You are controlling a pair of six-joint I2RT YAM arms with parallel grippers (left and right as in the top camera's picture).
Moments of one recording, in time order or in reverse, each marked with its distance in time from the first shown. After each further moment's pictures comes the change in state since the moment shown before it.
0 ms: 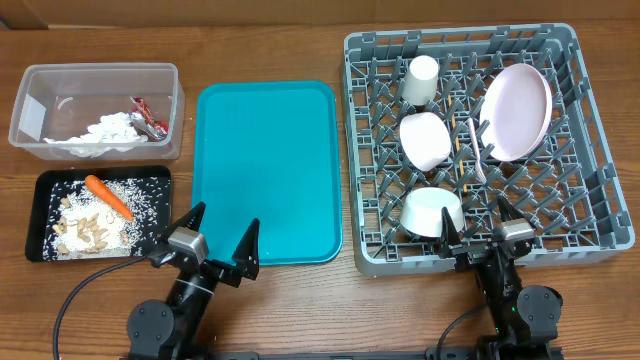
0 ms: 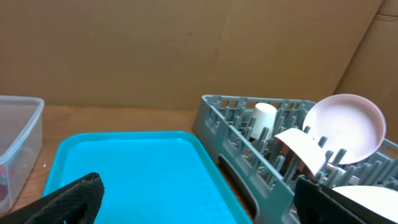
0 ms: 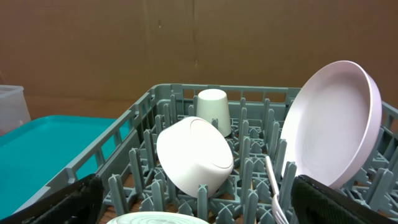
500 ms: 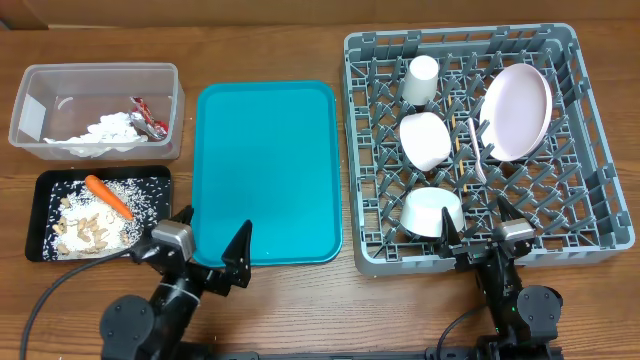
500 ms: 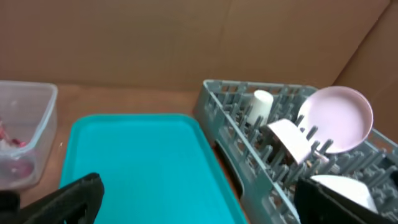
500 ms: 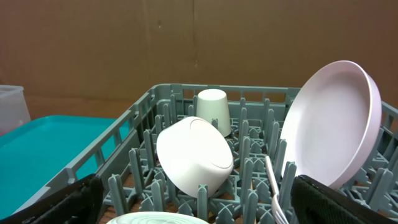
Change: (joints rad) left arm -0.004 0.139 0.323 -0.316 -0.008 0.000; right arm 0.000 0.000 0.000 0.000 0.000 0.000
